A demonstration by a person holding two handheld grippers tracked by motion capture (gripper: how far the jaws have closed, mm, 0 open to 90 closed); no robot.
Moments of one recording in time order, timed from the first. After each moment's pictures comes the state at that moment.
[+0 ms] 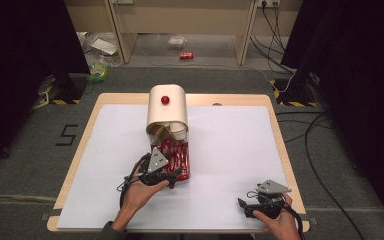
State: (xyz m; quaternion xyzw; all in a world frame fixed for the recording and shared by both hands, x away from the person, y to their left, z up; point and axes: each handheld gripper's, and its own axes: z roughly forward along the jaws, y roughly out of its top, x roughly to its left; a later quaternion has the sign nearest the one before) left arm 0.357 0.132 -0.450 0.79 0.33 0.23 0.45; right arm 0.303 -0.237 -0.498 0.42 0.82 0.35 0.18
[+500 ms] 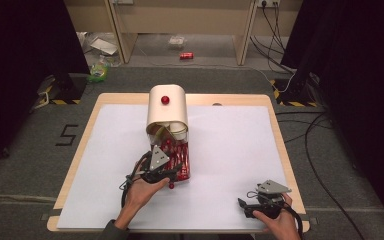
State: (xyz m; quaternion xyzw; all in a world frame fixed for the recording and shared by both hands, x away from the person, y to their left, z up) left arm 0.362 0.128 -0.450 0.79 0.35 0.24 0.45; right arm 0.303 -0.238 -0.498 0.42 0.82 0.35 0.18
